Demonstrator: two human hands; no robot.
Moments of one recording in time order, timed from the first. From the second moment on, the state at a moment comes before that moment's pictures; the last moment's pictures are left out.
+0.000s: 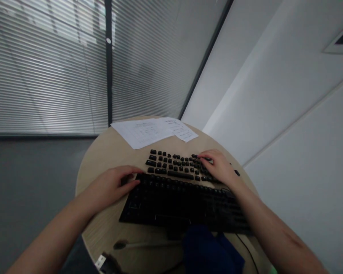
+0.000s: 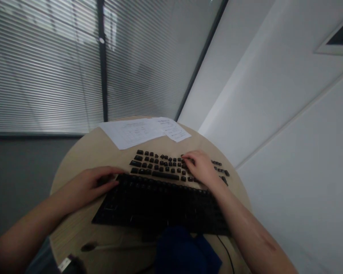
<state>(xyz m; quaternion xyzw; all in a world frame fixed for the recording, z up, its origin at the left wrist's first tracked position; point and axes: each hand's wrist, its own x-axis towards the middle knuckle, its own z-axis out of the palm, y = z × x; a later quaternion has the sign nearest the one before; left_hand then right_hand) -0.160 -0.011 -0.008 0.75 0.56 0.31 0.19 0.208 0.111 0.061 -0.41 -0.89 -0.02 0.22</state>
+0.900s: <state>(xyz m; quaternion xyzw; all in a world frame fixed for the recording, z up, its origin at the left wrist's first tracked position) -0.161 -0.011 -0.014 0.75 0.55 0.31 0.18 0.180 0.186 0.050 -0.53 -0.84 0.00 0.08</state>
